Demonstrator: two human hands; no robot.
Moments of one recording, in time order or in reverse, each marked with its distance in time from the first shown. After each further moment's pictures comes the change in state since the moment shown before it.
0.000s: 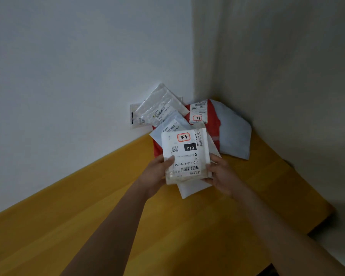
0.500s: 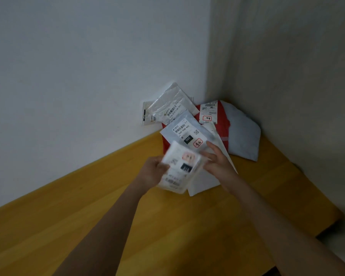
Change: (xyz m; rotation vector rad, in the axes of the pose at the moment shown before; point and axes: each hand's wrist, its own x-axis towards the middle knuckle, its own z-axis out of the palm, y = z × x) left_hand -0.016 -0.005 -0.043 0.587 0.188 0.234; right_hand 0.000 -0.005 0.031 -0.366 0.019 -0.129
